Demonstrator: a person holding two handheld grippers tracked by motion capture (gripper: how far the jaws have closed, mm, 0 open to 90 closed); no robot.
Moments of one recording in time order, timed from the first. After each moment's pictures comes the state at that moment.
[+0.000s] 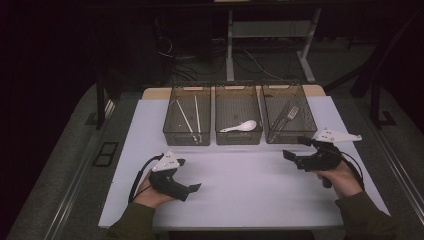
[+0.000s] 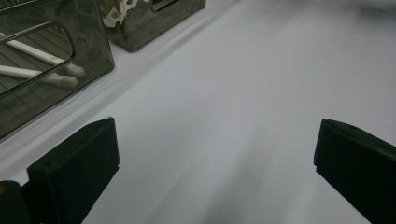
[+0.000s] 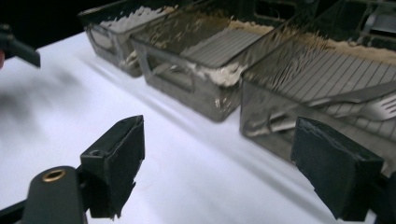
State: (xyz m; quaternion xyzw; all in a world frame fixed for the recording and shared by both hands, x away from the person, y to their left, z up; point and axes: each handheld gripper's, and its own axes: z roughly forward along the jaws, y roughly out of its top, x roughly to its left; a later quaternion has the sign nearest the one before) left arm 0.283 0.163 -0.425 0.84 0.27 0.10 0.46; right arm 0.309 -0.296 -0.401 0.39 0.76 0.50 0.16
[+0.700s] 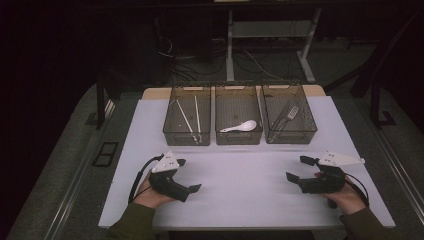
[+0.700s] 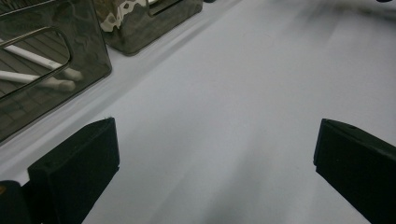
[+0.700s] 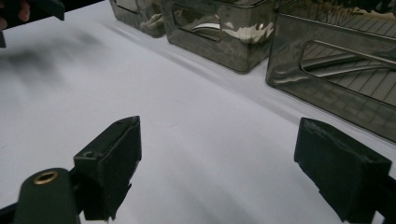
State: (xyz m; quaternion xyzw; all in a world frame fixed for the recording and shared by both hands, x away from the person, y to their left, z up) left arm 0.282 0.164 -0.425 0.84 0.26 0.10 0.46; right arm 0.268 -0.305 -0.432 0.37 0.78 0.49 0.15
